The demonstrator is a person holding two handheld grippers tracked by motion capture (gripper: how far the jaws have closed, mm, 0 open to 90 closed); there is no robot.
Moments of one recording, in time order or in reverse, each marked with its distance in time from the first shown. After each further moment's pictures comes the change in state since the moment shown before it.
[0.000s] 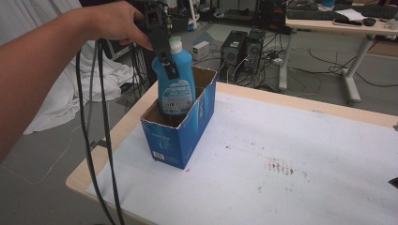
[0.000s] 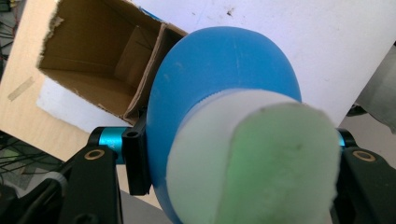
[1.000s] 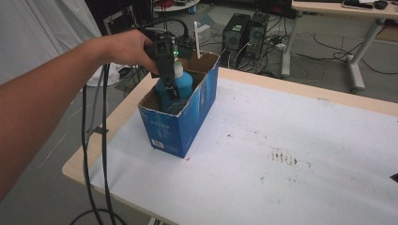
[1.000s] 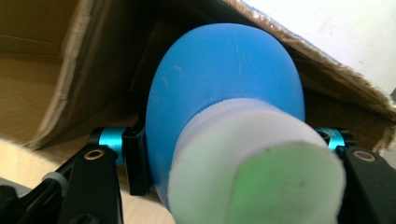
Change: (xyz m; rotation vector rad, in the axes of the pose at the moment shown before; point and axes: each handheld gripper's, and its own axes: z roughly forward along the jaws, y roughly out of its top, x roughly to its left) left arm 0.007 -0.016 0.095 0.085 -0.073 -0.008; right arm -0.005 0.004 0.019 0.029 0.025 0.004
